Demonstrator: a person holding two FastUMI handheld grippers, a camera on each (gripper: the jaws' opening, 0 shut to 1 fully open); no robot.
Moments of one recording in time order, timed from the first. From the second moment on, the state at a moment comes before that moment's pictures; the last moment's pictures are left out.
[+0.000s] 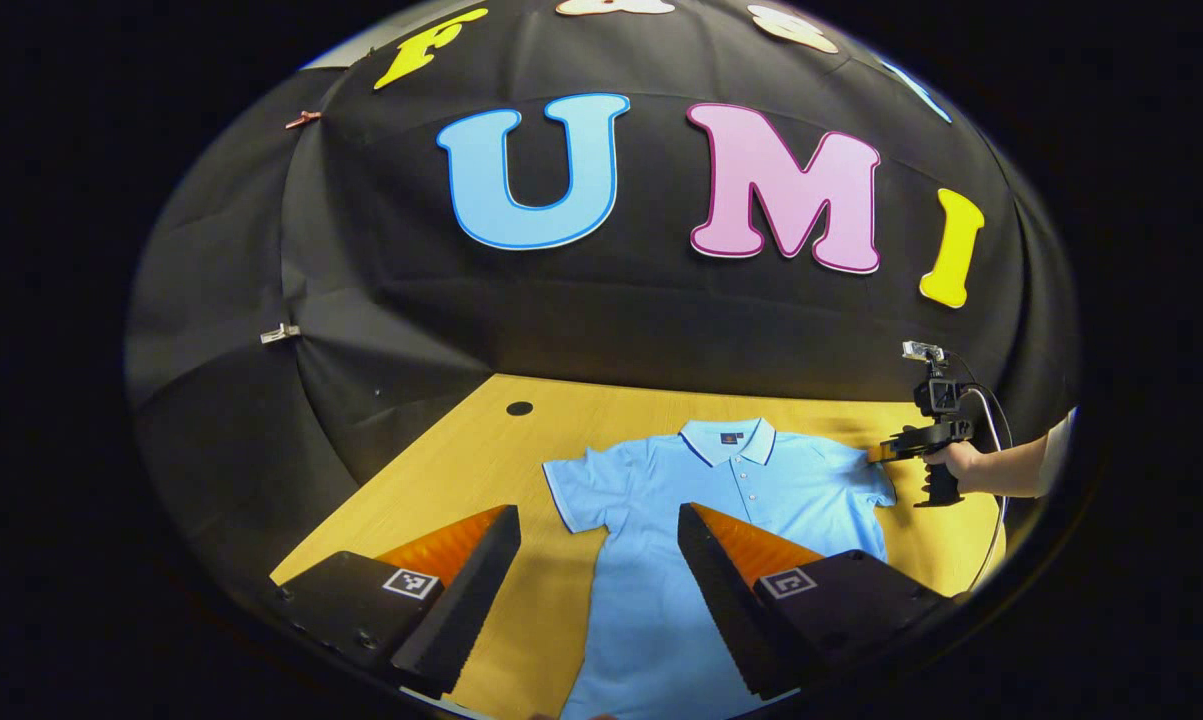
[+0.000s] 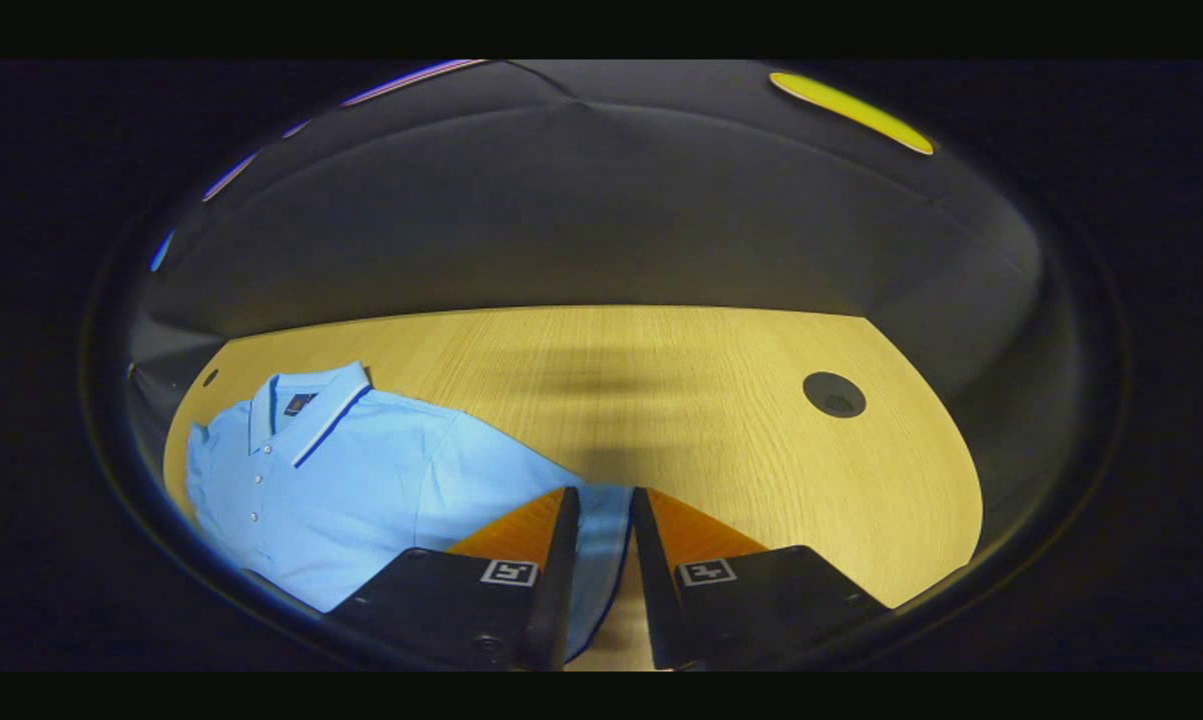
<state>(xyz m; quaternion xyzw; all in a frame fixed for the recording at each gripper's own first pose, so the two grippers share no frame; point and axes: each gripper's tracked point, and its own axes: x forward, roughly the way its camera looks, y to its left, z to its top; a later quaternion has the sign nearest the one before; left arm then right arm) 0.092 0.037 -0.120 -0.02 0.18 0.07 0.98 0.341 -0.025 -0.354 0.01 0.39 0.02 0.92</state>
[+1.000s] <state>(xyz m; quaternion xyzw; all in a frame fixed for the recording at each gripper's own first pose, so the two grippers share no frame) 0.059 0.081 -0.123 -0.04 0.16 0.10 0.98 0.336 0.170 -0.246 -0.03 0.33 0.10 0.94</state>
